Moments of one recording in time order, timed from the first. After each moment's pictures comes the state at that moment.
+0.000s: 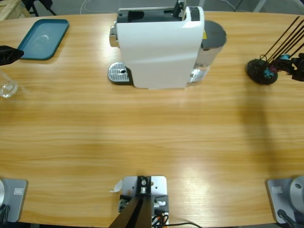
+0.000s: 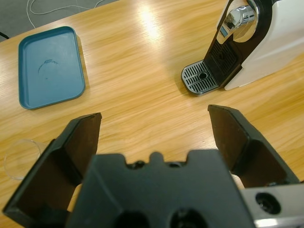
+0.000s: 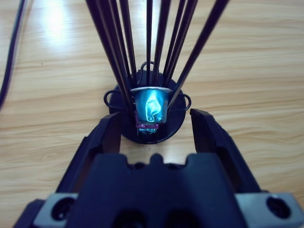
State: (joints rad) arm 0 -0.81 1.08 -0.88 0.47 0.28 -0.22; arm 1 0.13 1.44 -0.42 -0.32 -0.24 0.11
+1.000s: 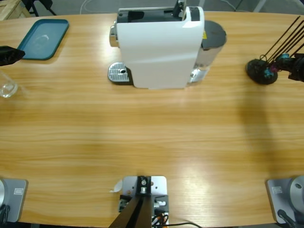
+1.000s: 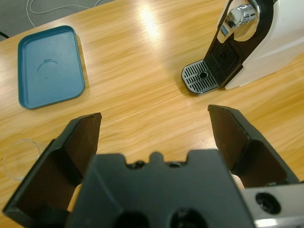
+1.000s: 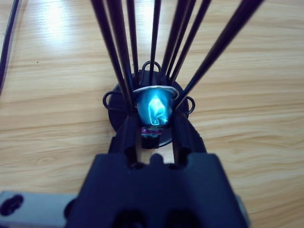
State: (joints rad) arm 0 -0.81 1.09 -0.88 0.47 0.28 -0.22; arm 1 0.13 1.48 -0.41 -0.38 -0.24 0.10
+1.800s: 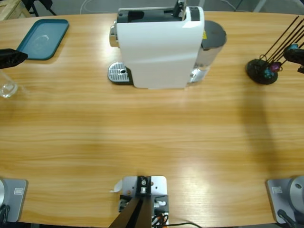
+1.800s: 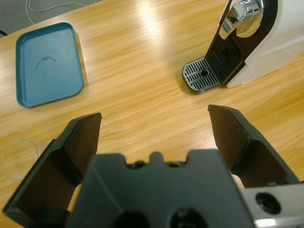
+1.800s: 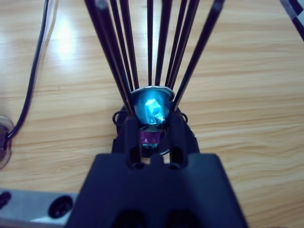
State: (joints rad) arm 0 -0.81 1.09 -0.86 0.45 0.28 -0.22; arm 1 0.13 1.36 -0.41 -0.37 -0.25 0.10
